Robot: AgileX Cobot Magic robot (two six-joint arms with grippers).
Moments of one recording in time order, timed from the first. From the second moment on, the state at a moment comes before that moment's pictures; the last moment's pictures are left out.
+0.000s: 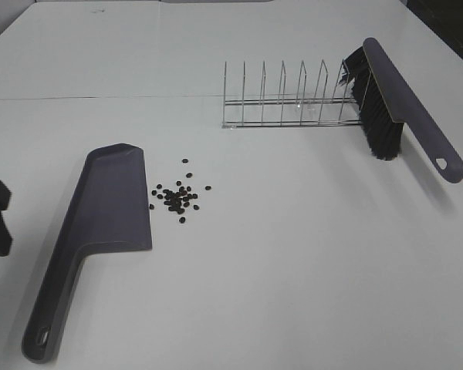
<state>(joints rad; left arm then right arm) -0.17 1.46 -0.76 -0.15 0.82 -0.20 0.01 0.05 -0.46 0.06 1.12 -0.12</state>
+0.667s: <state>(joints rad) -0.33 1.85 -0.84 -0.15 0.60 -0.33 0.01 0.05 -0.46 0.06 1.12 -0.12</state>
